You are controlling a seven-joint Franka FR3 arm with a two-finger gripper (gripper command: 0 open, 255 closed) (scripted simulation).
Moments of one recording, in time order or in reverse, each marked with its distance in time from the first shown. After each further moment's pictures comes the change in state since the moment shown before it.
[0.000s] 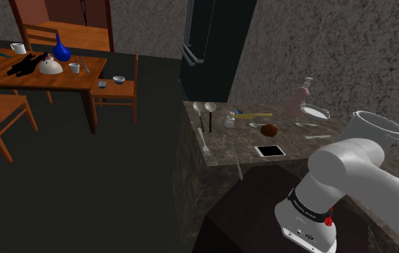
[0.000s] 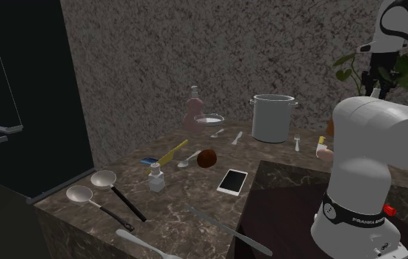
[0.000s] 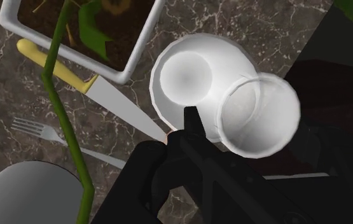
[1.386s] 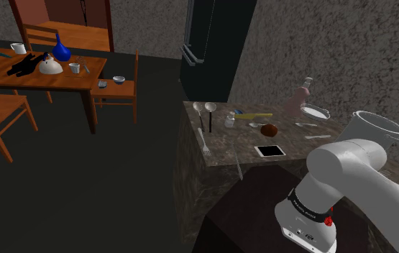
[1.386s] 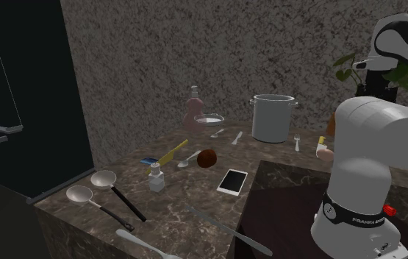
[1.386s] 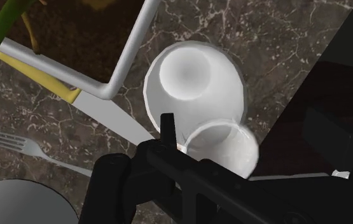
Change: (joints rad) arm -0.067 -0.110 -0.098 -0.122 -0.088 0.050 -0.004
